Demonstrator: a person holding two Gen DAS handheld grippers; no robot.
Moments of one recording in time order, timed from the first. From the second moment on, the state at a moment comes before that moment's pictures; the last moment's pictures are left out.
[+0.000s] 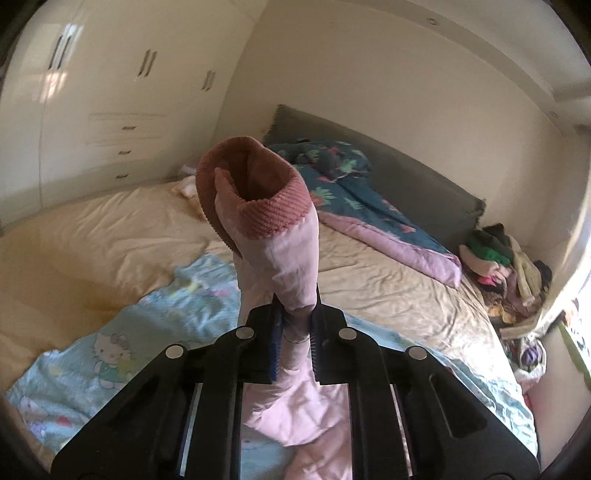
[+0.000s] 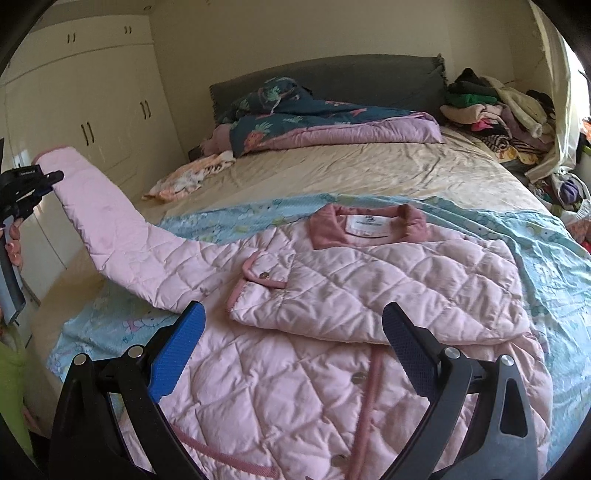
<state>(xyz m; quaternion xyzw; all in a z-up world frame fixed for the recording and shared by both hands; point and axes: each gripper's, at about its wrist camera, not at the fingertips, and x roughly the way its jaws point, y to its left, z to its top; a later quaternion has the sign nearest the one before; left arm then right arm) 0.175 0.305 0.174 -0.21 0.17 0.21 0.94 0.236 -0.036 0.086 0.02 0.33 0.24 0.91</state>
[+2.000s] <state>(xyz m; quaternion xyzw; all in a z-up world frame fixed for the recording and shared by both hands) 0.280 -0.021 0.077 -0.06 0.31 -0.07 0.95 0.237 -0.249 0.057 0.14 0.33 0.10 0.93</state>
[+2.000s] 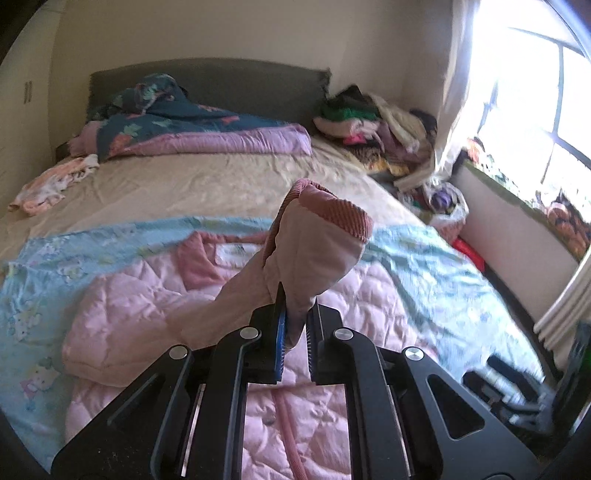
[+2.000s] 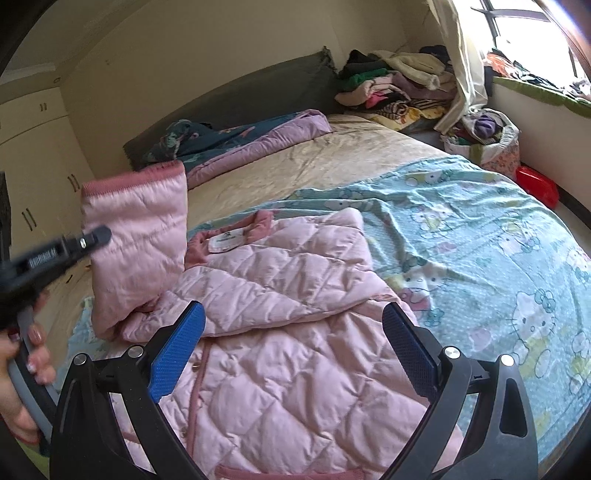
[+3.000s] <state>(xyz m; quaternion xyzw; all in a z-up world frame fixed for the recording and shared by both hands) 0.260 -0.058 -0.024 0.04 0.43 -0.15 0.89 0.249 -0.262 0.029 0.15 0.37 0.07 0.91</state>
